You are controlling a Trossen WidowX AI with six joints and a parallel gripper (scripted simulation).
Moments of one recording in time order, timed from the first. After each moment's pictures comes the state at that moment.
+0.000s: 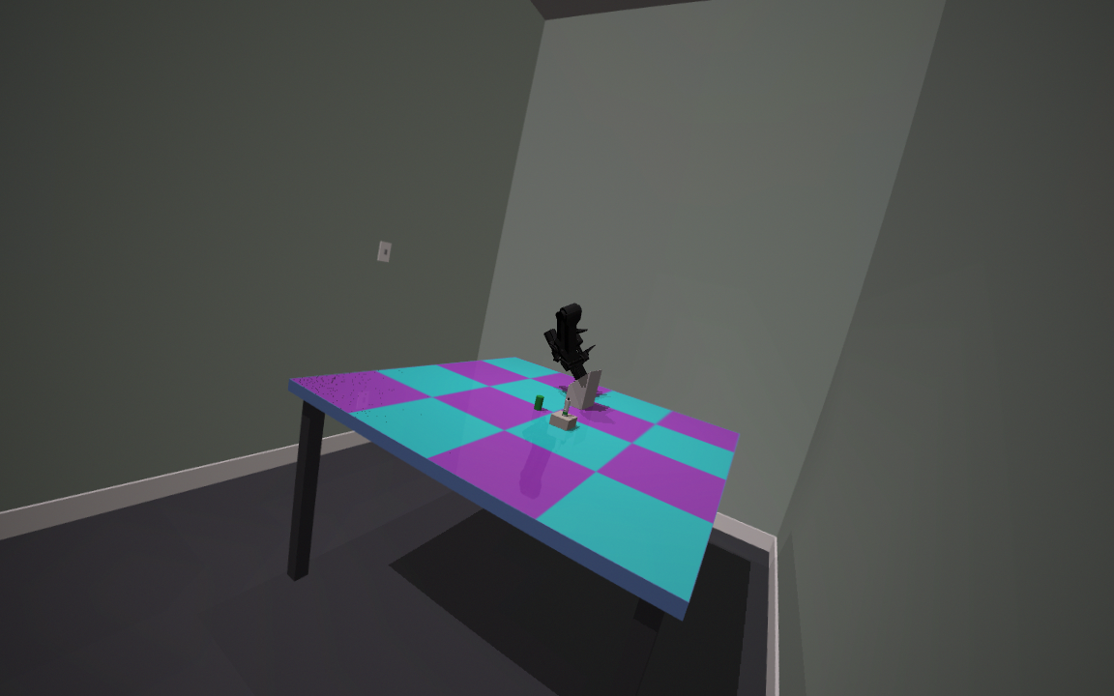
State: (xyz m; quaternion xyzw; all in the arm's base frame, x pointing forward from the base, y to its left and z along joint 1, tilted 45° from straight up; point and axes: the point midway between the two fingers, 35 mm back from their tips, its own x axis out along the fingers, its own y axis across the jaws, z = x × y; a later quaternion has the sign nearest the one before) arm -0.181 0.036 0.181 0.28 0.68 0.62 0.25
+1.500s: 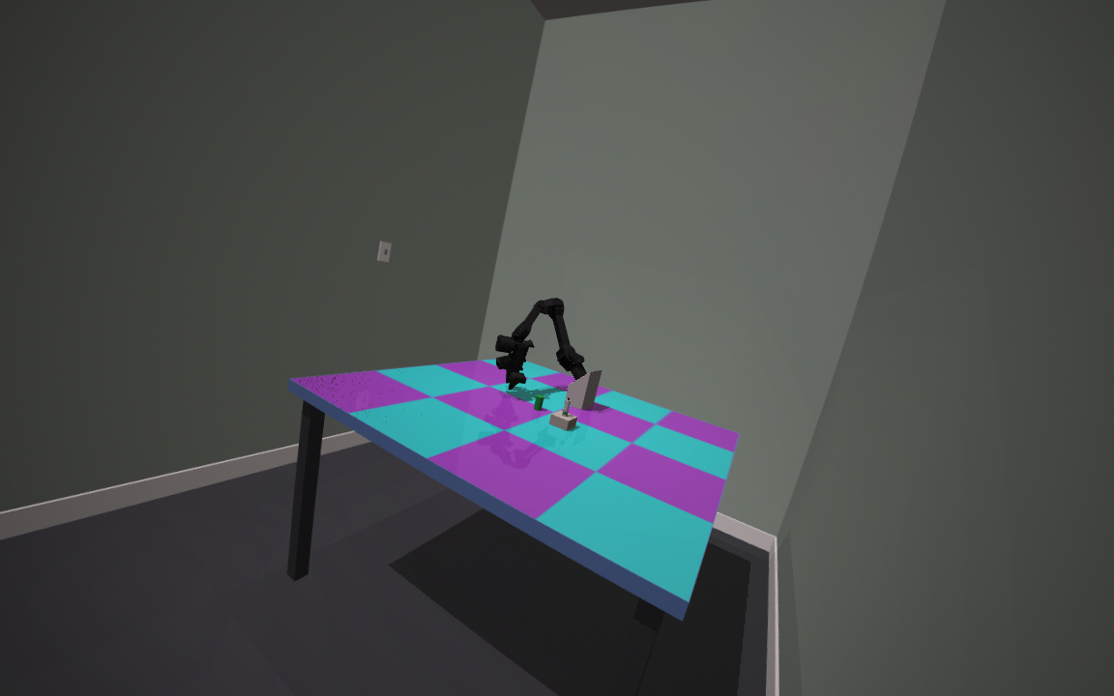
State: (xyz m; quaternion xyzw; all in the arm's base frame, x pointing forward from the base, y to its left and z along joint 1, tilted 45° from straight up) arm 0.161 -0.227 0.132 -0.10 0.51 -0.57 0.64
